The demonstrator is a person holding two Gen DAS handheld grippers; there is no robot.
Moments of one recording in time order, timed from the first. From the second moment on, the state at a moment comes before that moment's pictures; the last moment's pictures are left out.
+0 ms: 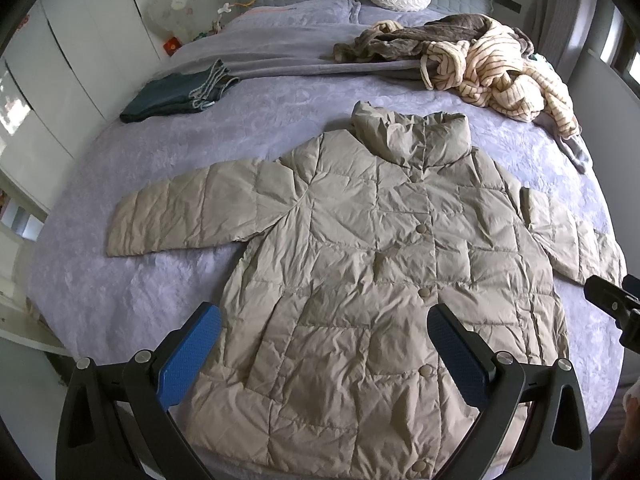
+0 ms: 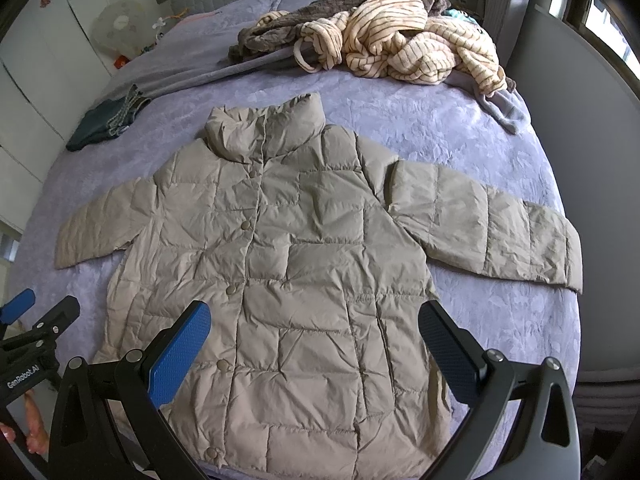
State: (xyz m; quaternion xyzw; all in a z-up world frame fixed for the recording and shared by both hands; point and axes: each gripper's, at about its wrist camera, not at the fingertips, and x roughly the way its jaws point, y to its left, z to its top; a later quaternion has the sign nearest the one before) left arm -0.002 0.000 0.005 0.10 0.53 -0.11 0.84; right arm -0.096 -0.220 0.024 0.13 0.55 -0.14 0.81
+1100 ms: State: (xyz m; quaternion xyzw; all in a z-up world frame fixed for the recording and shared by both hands) left arm 0.186 0.240 -0.207 -0.21 0.59 -0.11 0.77; right arm -0.007 -0.100 -0.122 0.29 0.57 -0.09 0.77
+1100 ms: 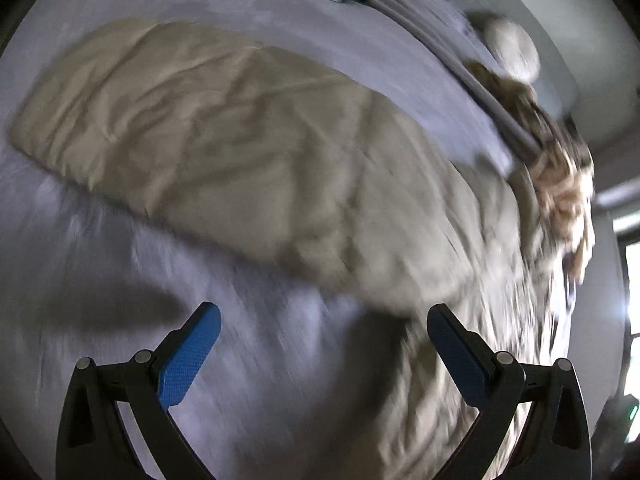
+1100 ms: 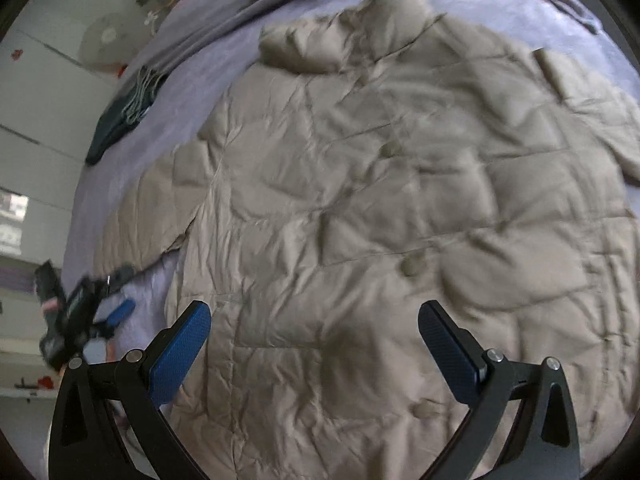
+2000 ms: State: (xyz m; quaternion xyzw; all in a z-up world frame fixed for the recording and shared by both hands) left arm 0.245 0.226 -0.095 -0.09 0.40 -0.17 0.90; right arm 0.165 -0.002 -0.222 0.44 0.52 0.07 0.73
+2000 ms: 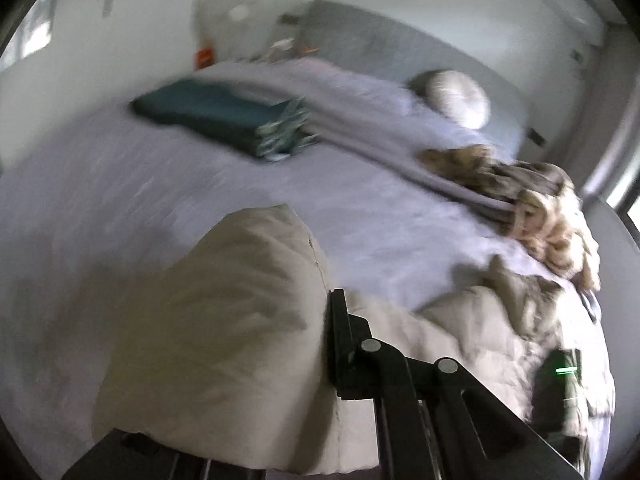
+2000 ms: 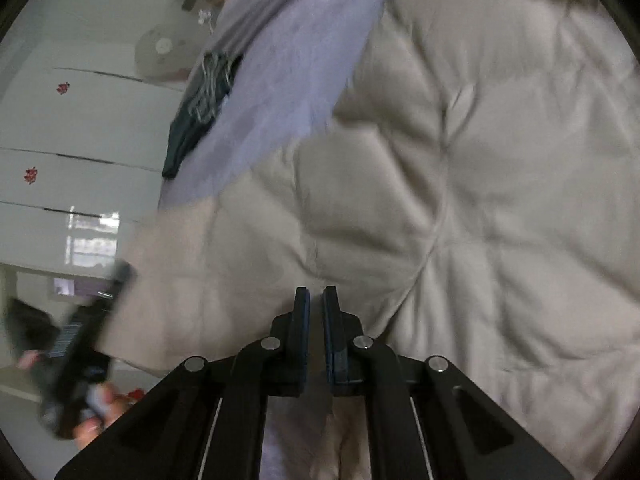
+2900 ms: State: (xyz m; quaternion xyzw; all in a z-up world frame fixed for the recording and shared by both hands) left arm 0.115 -0.103 -0.182 0.23 0.44 -0.31 0.81; right arm -0.024 -0.212 -0.177 0.39 0.50 -0.07 0.77
